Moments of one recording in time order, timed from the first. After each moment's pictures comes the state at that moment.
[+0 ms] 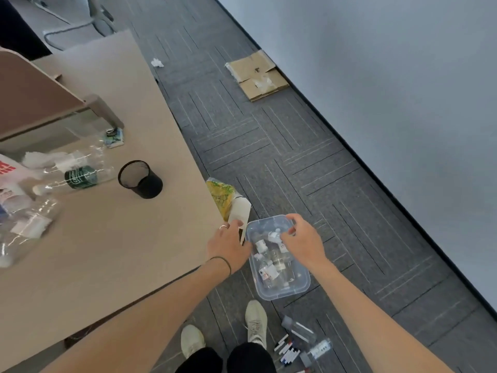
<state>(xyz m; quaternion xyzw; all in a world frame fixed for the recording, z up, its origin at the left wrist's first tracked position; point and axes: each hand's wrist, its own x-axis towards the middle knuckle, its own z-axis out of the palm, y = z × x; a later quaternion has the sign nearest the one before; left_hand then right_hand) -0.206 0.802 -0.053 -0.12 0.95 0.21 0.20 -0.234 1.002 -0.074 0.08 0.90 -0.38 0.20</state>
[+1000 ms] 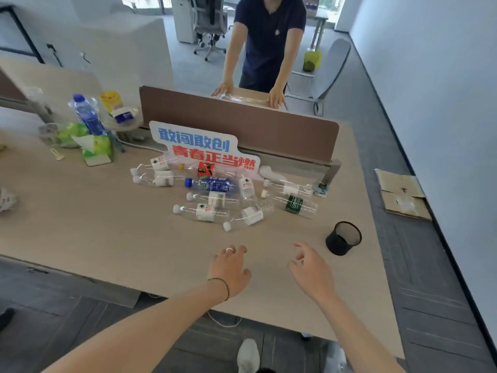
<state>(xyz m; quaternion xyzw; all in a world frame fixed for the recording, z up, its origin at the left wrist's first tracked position) 0.016 0.364 0.025 -0.31 0.92 0.23 0.09 -0.132 0.529 0.032 -0.25 0.92 -0.25 0.20</state>
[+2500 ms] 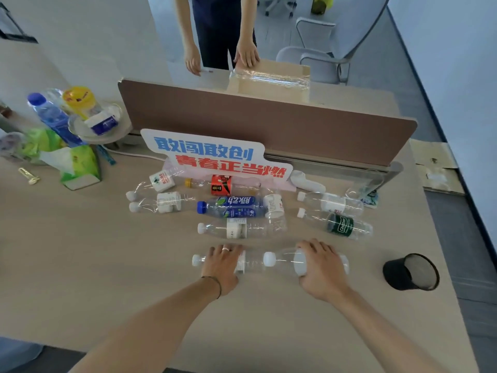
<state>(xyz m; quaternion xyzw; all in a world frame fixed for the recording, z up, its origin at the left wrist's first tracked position) -0.038 0.127 -0.073 -0.23 0.94 0.13 0.22 -0.206 0.342 -0.028 -0.42 0.90 -0.07 0.13</state>
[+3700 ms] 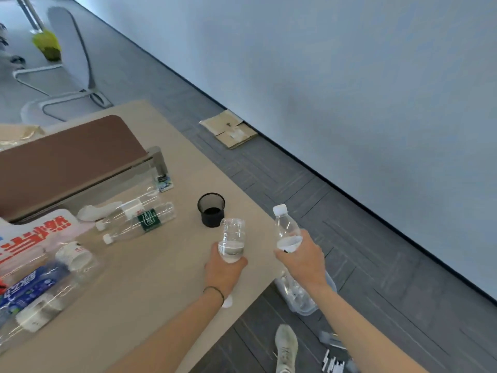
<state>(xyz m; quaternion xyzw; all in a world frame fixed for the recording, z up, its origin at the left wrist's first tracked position) -0.124 0.491 0.014 -0.17 0.79 0.58 0.11 -0.108 0.686 0.043 0.23 0.89 -0.39 -0.01</state>
